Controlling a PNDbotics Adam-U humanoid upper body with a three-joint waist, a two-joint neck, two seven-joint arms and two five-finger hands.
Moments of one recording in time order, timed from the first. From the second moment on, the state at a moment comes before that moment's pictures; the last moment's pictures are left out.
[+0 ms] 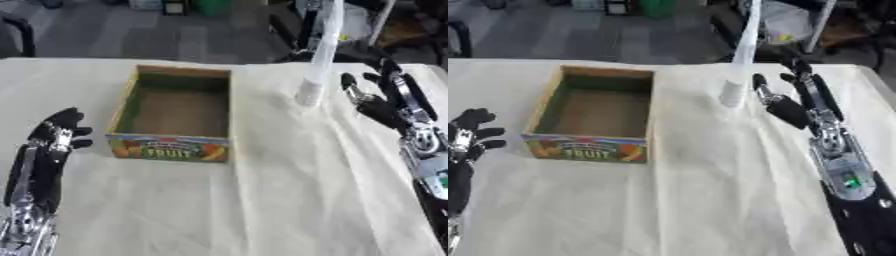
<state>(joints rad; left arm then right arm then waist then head) -0.09 0.21 0.00 -1.86 0.07 0.07 0.17 -0.58 -0.30 0.02 -1.31 0.24 -0.17 0.00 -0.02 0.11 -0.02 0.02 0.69</state>
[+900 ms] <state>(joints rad) -0.09 0.21 0.00 -1.86 0.07 0.07 0.17 -0.69 -0.28 -0.01 -1.21 0.29 -0.18 -0.03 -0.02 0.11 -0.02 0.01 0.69</state>
